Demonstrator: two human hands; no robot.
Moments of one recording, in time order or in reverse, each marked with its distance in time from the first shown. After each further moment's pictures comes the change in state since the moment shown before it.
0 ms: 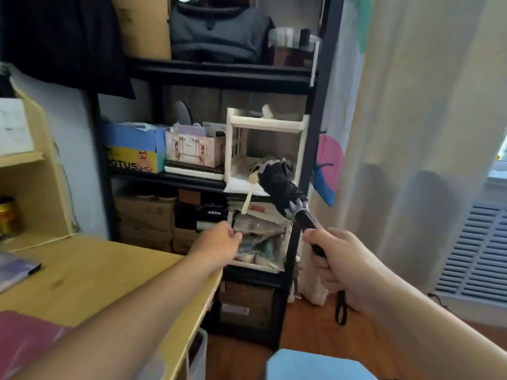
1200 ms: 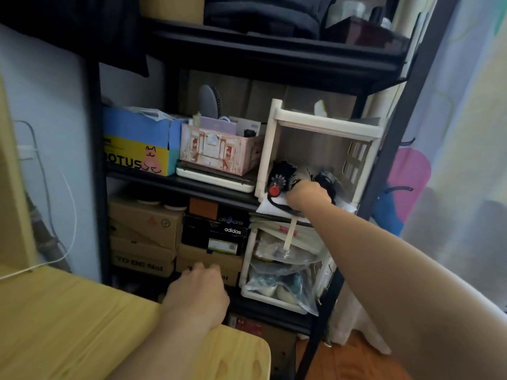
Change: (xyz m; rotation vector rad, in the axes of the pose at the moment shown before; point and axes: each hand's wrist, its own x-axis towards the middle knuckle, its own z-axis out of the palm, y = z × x) left_hand 0.119 -0.127 0.006 0.421 0.062 0.036; right_hand 0.361 -0.075 0.131 -1.035 0.376 -0.069
